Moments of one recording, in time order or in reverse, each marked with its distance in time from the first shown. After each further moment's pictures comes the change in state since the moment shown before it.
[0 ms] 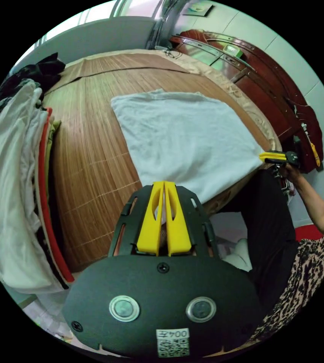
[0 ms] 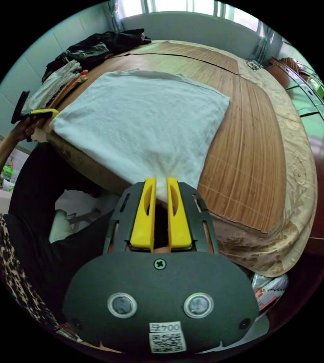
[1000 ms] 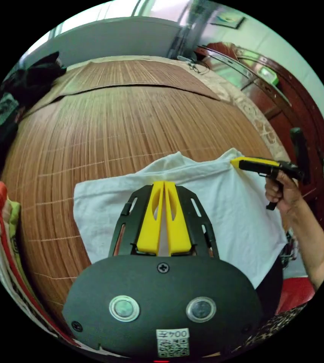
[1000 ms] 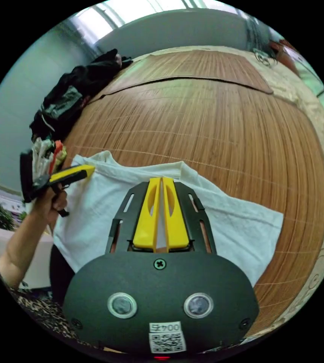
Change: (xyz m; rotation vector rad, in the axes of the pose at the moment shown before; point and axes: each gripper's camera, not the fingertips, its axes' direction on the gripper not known) left arm -0.086 -0.246 0.112 0.070 -0.009 -0.186; right arm 0.124 -0.341 0.099 0.085 -0.240 0.162
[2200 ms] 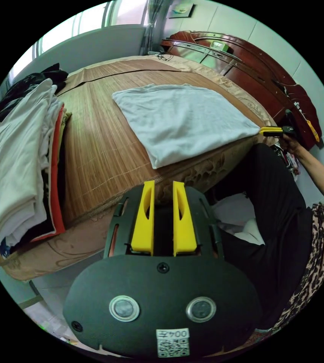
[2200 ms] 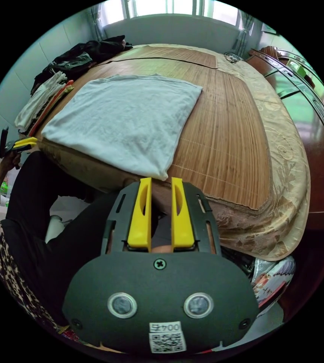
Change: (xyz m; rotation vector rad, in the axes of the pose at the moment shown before) left arm 0.014 0.337 -0.215 -0.046 -0.050 0.259; right arm -0.034 0.370 -0.147 -0.030 0.274 -0.068
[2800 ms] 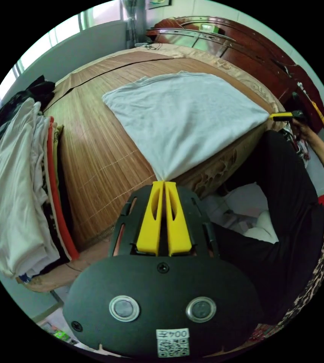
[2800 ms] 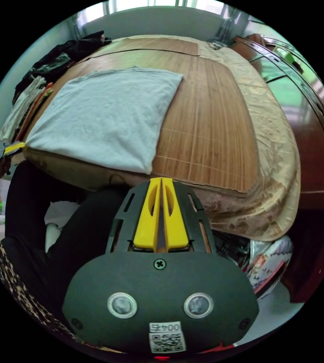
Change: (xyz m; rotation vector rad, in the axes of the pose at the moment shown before) left arm 0.011 -0.064 -0.011 -0.085 -0.069 0.074; right arm -0.006 0.004 -0.010 -0.077 0.076 0.110
